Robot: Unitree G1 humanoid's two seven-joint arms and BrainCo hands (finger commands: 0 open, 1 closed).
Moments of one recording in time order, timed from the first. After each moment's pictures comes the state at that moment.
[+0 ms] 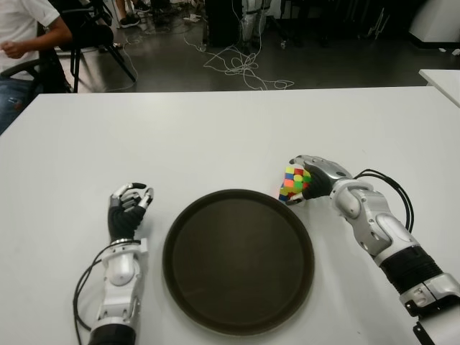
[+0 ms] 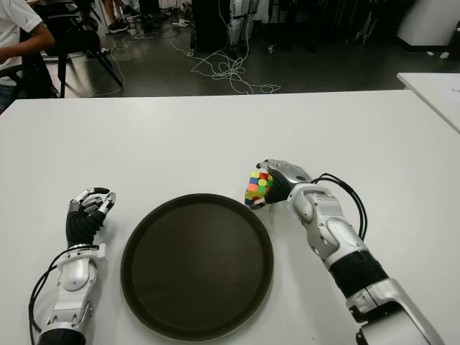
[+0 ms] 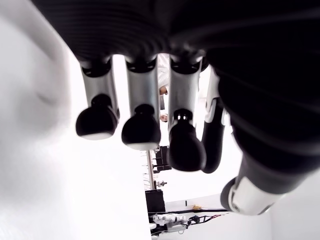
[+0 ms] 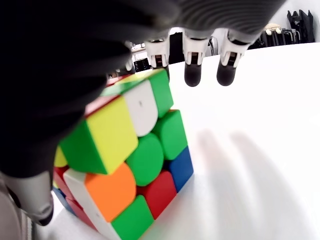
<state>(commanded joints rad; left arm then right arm) 0.01 -0.01 0.13 0.49 0.04 -0.28 0.22 -0.45 -0.39 0.40 0.36 -0.72 0.16 0.24</state>
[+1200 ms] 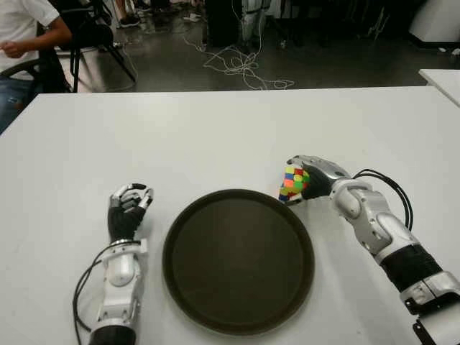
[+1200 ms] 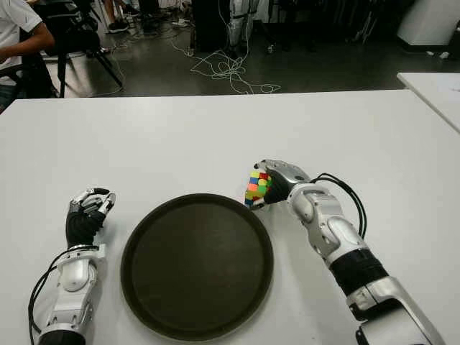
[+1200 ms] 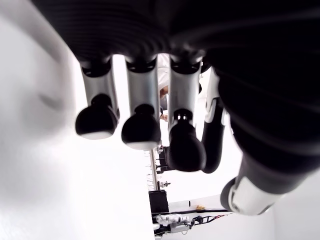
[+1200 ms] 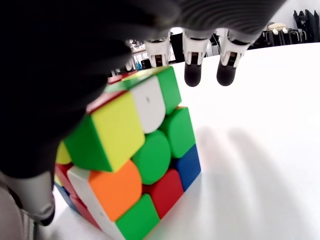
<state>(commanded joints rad) 0.02 -0.02 0.13 0.46 0.04 -0.27 0.22 -0.46 -0.39 0.41 0.40 -0.71 0.10 0.22</state>
